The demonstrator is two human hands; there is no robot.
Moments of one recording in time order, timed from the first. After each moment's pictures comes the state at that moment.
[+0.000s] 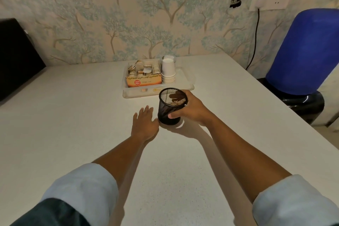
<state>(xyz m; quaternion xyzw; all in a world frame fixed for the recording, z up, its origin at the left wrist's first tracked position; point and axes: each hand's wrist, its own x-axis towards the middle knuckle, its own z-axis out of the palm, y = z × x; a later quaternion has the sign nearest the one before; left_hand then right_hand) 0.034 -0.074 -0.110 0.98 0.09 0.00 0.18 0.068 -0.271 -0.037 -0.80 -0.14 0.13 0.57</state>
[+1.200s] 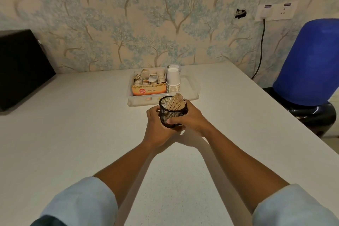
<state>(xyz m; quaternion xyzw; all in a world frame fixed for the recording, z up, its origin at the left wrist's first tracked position) 0.033 -0.106 -0.090 0.85 0.04 0.15 0.50 0.077 -0.254 -0.045 -0.77 -0.14 0.15 0.61</state>
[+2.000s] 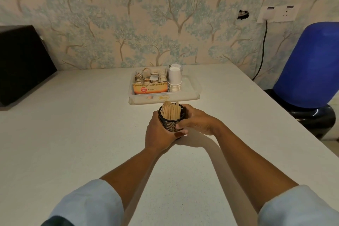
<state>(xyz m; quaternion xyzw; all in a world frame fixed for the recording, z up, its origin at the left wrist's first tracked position) 0.012 -0.117 -0.095 0.86 0.06 0.19 0.46 0.075 -0.273 -0.035 -0.74 -0.19 0.29 0.57</state>
